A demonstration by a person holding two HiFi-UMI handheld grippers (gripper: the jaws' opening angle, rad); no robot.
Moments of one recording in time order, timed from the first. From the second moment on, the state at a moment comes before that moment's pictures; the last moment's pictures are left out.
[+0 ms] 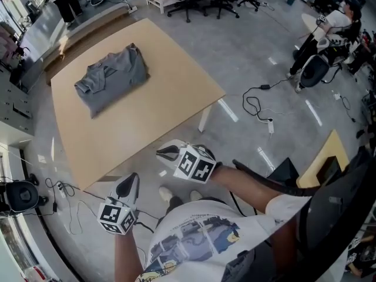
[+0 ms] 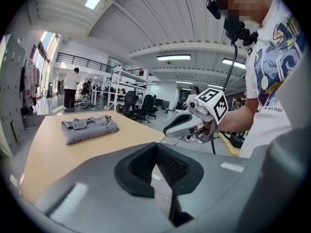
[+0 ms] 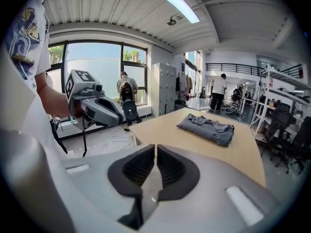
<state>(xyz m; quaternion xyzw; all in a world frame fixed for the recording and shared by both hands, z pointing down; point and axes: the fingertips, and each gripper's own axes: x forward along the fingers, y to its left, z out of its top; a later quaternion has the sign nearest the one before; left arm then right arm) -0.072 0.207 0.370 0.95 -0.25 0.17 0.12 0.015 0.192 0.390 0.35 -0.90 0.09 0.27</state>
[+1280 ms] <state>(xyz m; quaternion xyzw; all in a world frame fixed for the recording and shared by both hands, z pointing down) -0.020 0.248 0.375 0.95 -0.24 0.18 0.12 0.064 0.238 0.389 0.36 -0.89 0.08 0.26</state>
